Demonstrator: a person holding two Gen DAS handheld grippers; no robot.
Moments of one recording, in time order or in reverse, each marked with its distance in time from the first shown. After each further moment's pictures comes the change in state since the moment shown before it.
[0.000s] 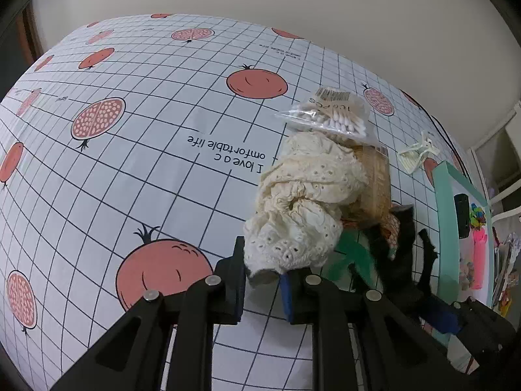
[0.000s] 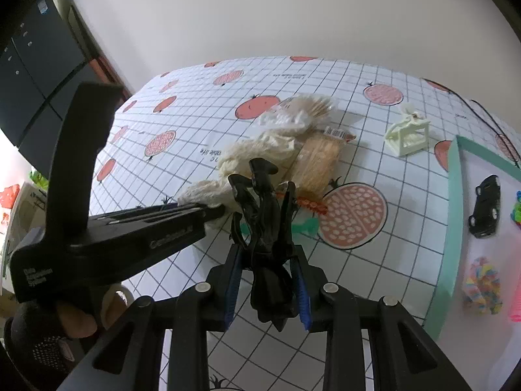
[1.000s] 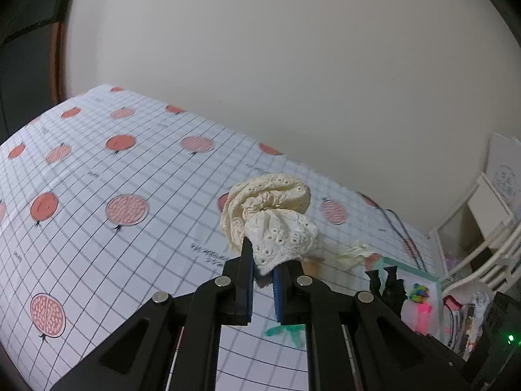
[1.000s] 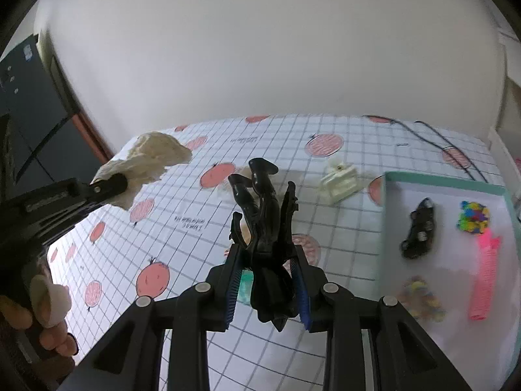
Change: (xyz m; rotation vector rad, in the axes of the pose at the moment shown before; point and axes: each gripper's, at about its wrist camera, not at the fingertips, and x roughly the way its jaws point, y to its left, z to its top) left arm -0.115 -0.017 0.026 -0.070 -0.384 -0.089; right arm -0.069 -0.047 0.010 0.137 -0.220 -0.072
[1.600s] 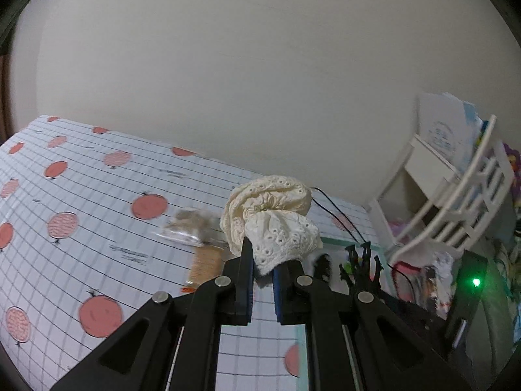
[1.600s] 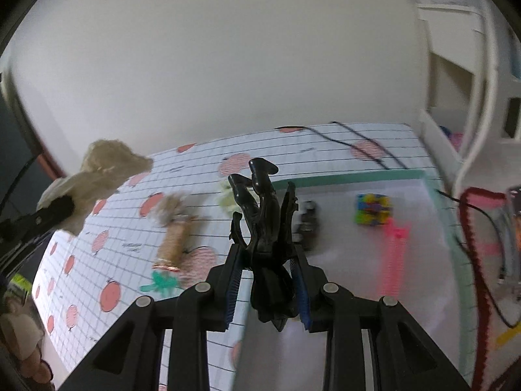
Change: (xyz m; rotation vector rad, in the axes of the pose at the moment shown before) left arm -0.023 -0.091 -0.026 0.169 0.021 -0.219; right arm -0.054 -0.102 0.000 0.152 -0.047 -0.160
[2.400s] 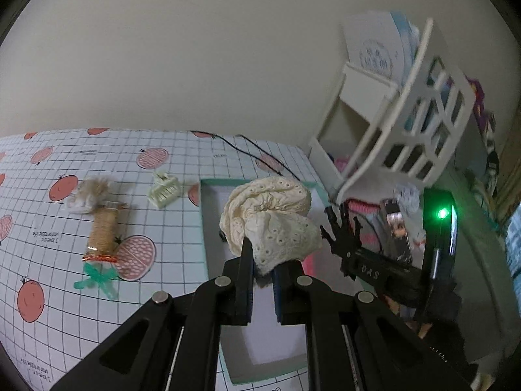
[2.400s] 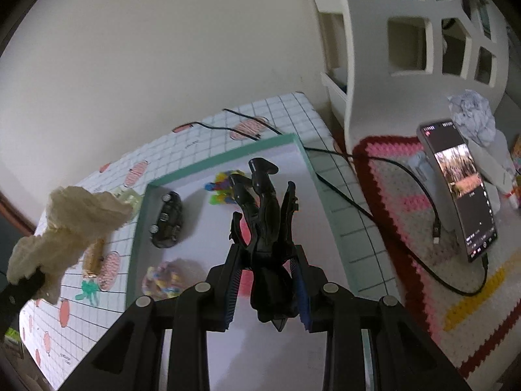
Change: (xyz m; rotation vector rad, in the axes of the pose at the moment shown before) left arm 0.040 -0.109 -0.061 0.204 0.149 -0.148; right arm -0.006 -0.117 -0.020 0.180 0.046 -0.194
